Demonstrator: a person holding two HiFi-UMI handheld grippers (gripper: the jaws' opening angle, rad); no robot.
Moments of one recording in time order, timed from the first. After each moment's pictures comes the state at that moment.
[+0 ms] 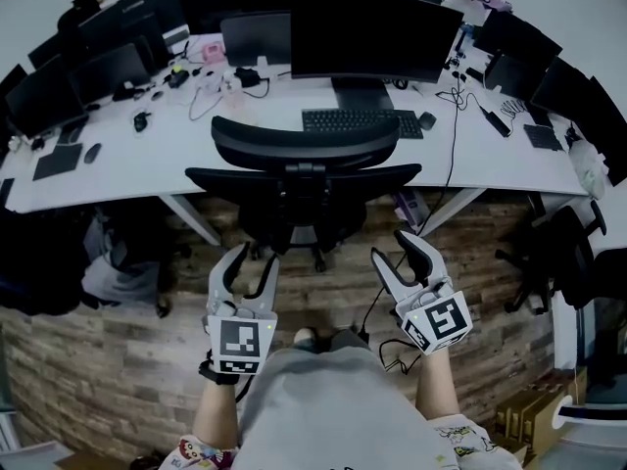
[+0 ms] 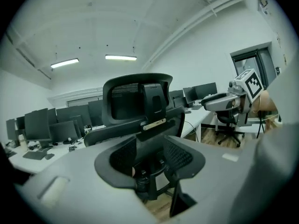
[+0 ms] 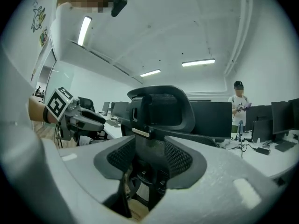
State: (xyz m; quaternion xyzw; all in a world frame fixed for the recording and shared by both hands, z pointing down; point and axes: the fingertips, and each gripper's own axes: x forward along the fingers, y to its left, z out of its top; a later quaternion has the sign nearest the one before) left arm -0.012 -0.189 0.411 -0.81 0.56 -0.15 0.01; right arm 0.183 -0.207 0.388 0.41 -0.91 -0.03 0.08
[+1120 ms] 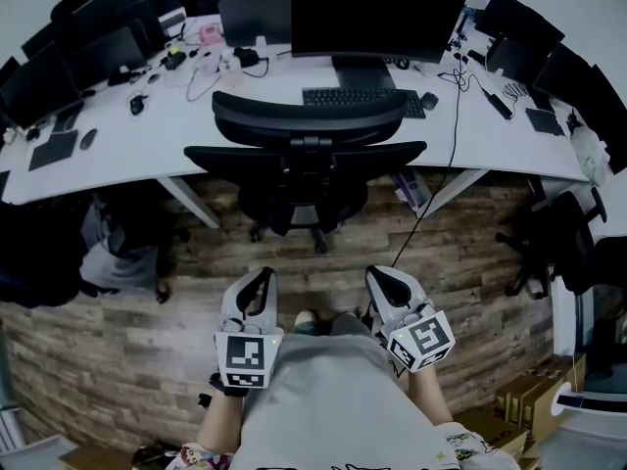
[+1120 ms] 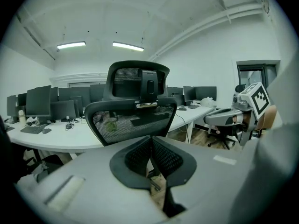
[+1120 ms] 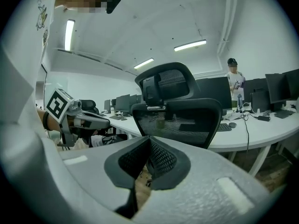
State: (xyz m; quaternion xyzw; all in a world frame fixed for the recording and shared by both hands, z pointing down) left arm -0.009 -0.131 0.463 -0.82 0.55 -0.14 -0.08; right arm 0.164 -0.136 0.463 0.41 -0.90 0.08 0.10
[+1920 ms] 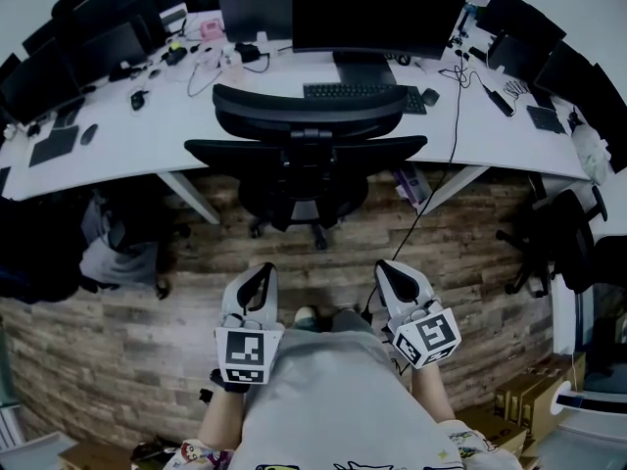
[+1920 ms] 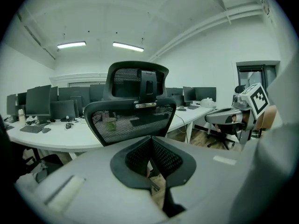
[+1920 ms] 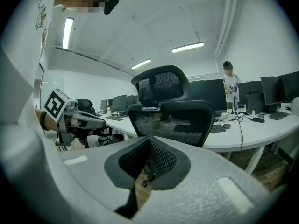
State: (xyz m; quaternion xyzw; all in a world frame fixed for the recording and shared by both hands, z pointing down) left arm -0.006 -0.128 0.463 -0.82 0.55 -0.14 -0.08; right arm 0.182 -0.137 0.462 0.43 -0.89 0.07 0.10
